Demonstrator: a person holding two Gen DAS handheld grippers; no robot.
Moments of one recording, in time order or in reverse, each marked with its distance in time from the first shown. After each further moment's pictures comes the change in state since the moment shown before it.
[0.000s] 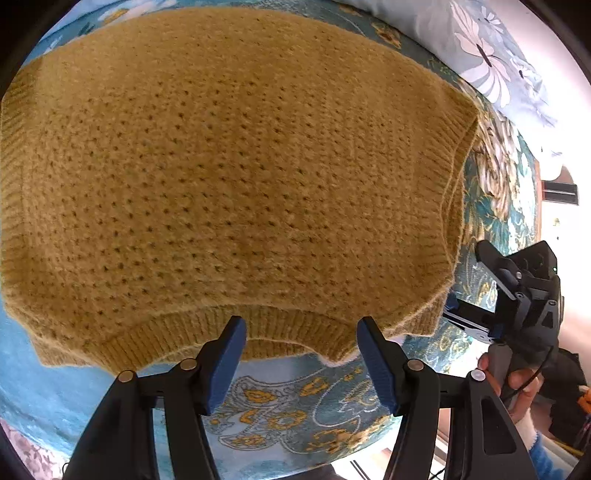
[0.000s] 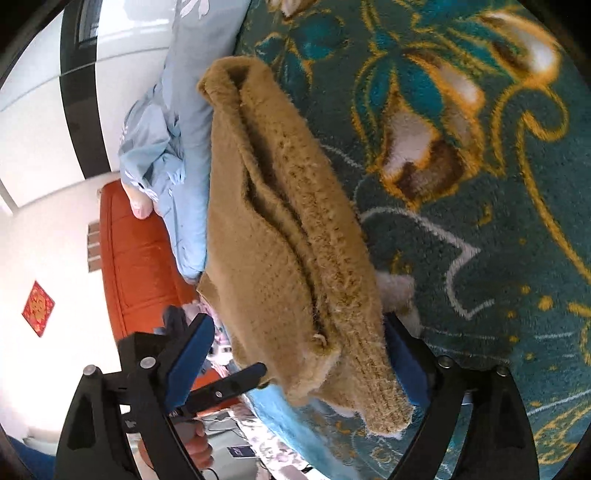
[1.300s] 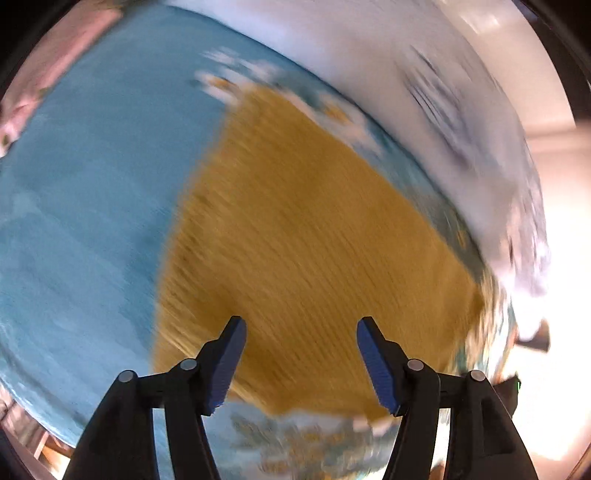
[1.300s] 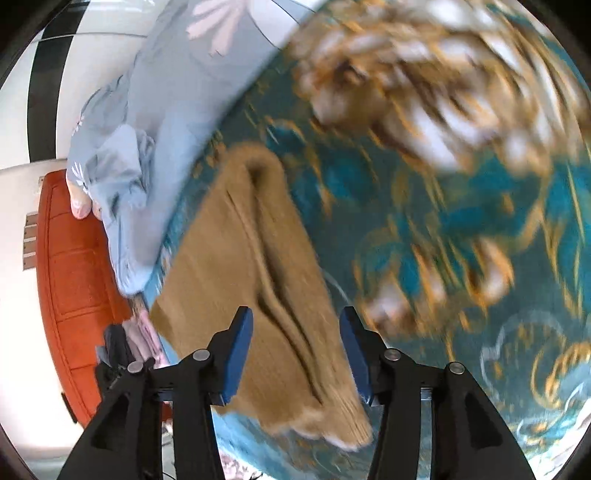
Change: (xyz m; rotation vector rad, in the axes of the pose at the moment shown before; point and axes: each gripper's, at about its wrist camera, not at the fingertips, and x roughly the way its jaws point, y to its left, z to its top) left arm -0.091 0.135 0.000 -0.386 -0.280 -0.097; right arm -0.035 0.049 0.056 -0.064 -0.025 -0.322
